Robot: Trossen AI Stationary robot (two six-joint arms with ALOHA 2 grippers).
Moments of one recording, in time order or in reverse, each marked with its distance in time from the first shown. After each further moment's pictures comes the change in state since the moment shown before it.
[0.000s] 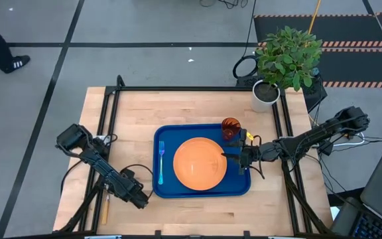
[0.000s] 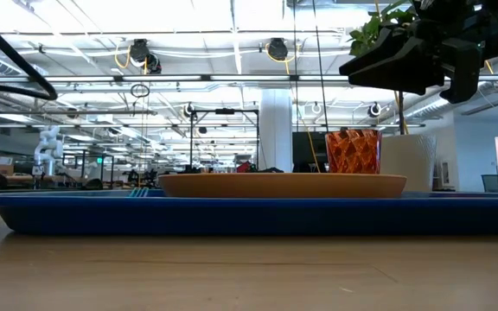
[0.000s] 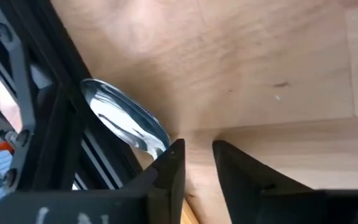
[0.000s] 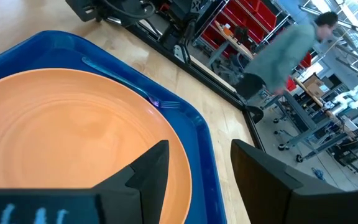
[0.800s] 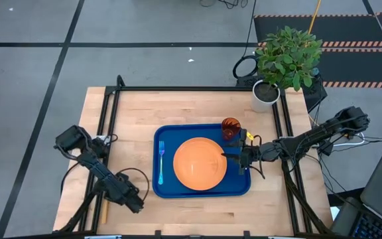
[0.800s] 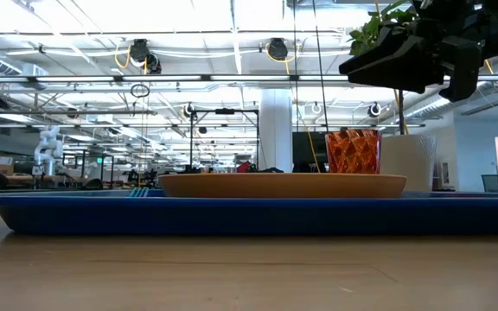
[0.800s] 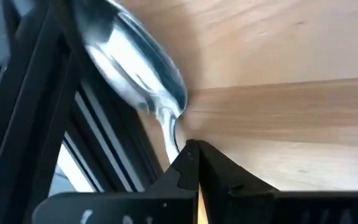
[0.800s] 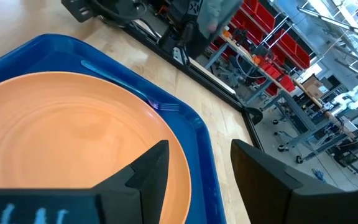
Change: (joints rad) left arm -0.060 0.007 -0.028 0.119 0.107 -0.151; right arm 0.000 0.000 0.000 0.010 -0.001 0.000
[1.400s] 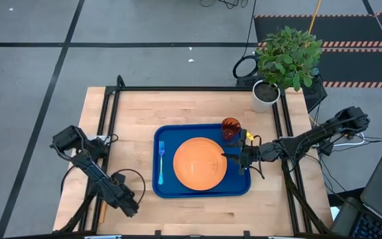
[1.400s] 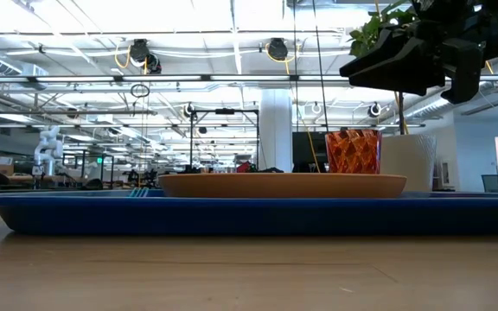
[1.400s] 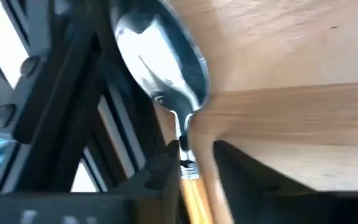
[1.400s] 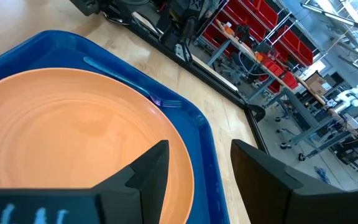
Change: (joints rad) left arm -0.091 -0.004 -0.005 -0.049 -0.010 -0.112; right arm 0.000 0.000 0.000 -0.017 -0.001 0.011
